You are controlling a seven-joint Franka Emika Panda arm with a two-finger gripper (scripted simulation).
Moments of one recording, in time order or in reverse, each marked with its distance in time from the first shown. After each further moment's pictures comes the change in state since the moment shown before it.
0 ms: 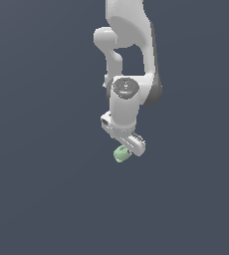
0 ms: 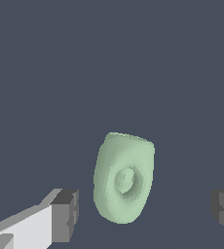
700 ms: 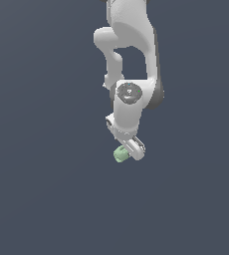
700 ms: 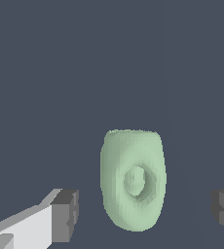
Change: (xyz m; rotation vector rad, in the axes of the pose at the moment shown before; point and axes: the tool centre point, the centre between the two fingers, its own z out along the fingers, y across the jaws) arm -0.006 -0.007 0.015 -0.004 0.002 0.191
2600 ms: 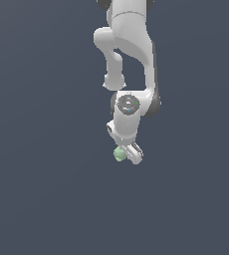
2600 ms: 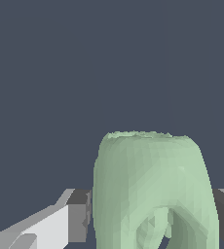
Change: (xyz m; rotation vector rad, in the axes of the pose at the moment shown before) arm -0.002 0.002 0.043 0.000 0.000 0.011
